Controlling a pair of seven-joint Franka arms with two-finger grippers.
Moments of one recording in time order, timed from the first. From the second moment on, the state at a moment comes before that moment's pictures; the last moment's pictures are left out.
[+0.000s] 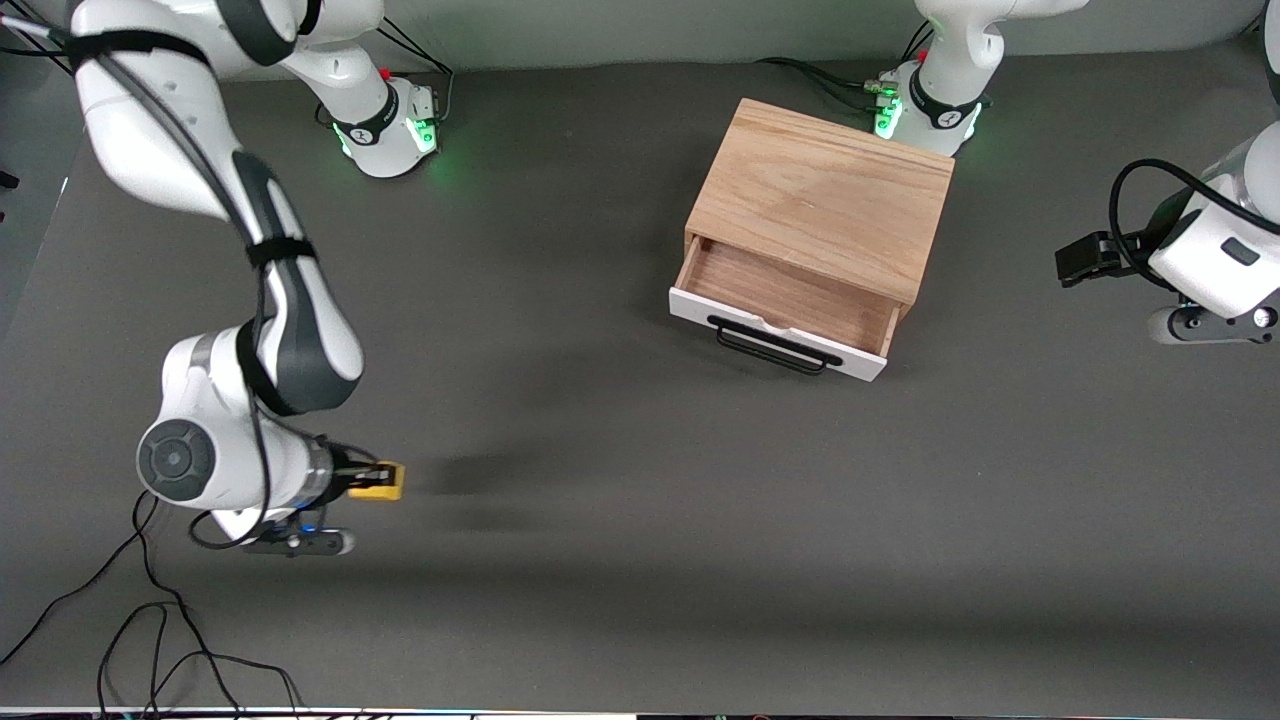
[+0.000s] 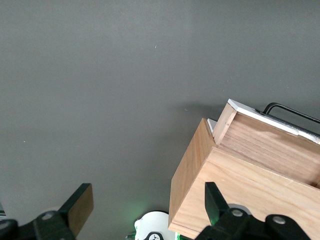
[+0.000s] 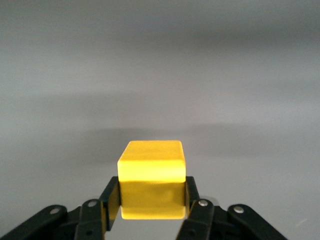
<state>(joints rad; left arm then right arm) 0.02 0.19 -0.18 -1.29 0.10 1.27 -0.16 0.18 0.67 0.06 -1.24 0.05 1.80 0.32</state>
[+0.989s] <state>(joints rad) 0.02 0.01 -0.18 -1.56 0.09 1.45 -0.14 0.77 0.68 0.12 -0.98 0.18 1.84 1.20</state>
